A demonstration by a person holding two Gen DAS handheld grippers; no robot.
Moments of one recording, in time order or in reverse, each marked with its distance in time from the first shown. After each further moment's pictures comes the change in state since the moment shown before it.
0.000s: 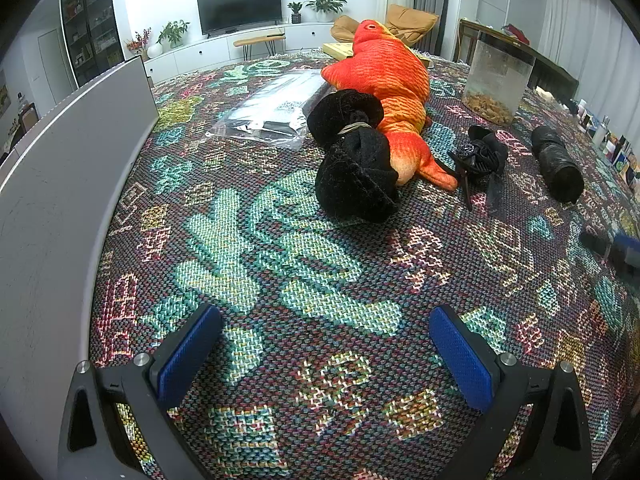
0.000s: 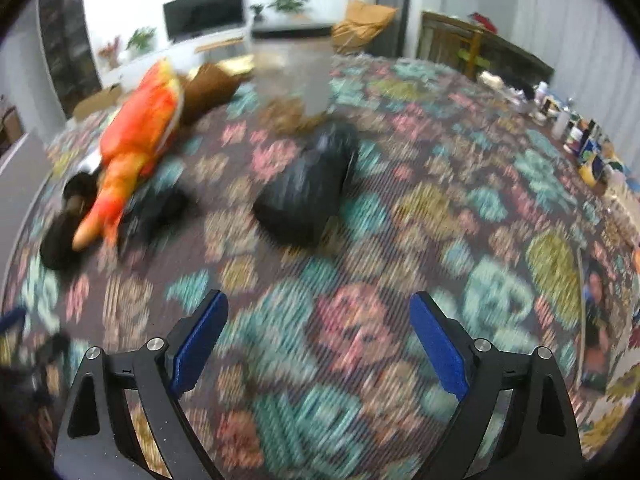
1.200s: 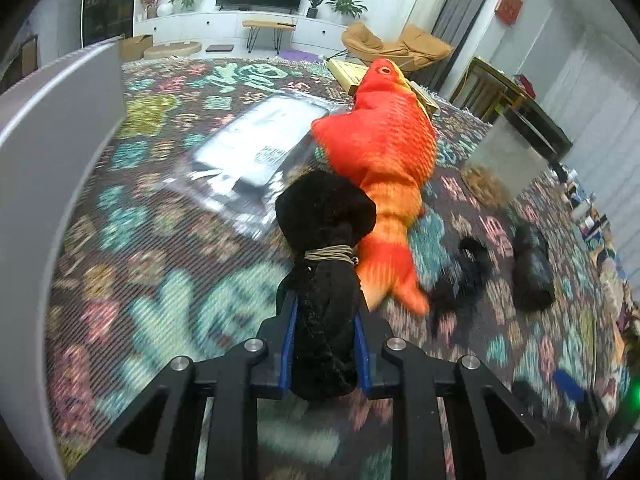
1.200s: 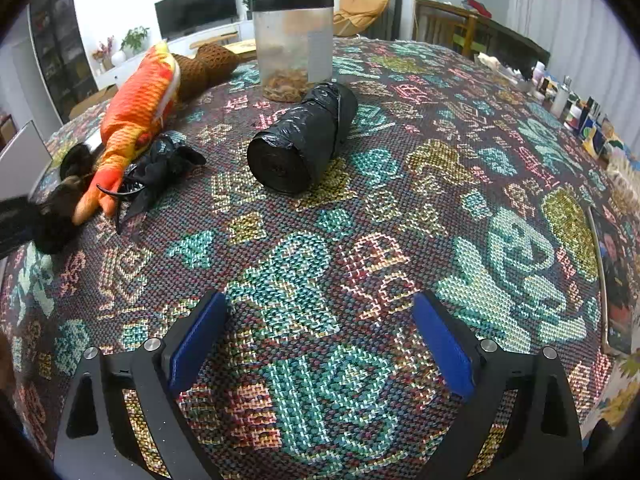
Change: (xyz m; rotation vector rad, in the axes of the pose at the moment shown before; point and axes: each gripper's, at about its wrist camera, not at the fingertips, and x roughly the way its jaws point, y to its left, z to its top) left arm 0.017 0.018 0.066 -0.199 0.008 -0.171; right arm 0.002 0.001 -0.013 0.040 -0.006 0.007
